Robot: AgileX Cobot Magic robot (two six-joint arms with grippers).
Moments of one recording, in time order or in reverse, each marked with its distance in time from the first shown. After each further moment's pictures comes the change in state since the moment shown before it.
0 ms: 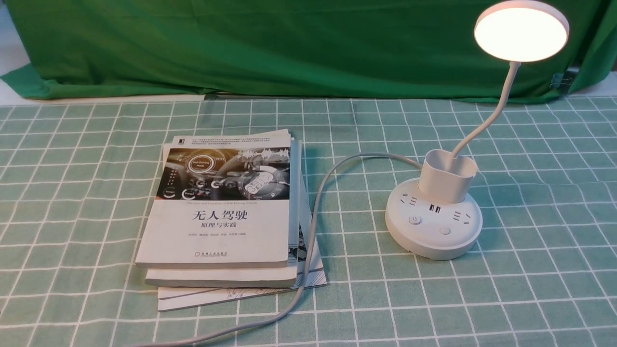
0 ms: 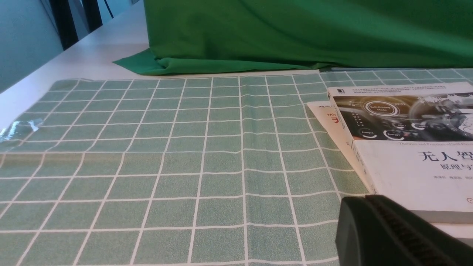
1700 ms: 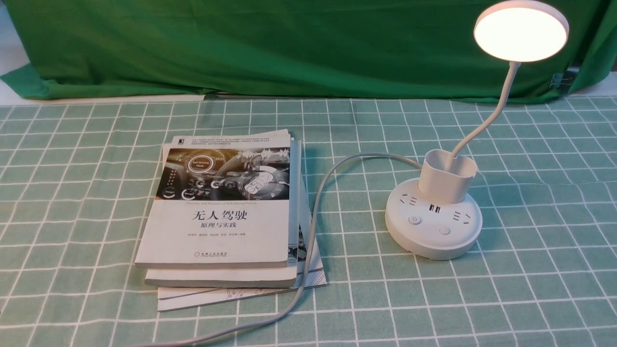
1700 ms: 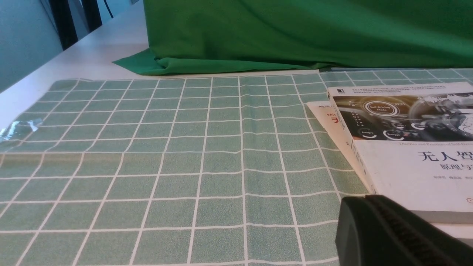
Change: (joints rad) right arm 0.000 0.000 0.000 0.000 0.000 0.000; left arm 0.000 0.000 0.000 0.000 0.000 0.000
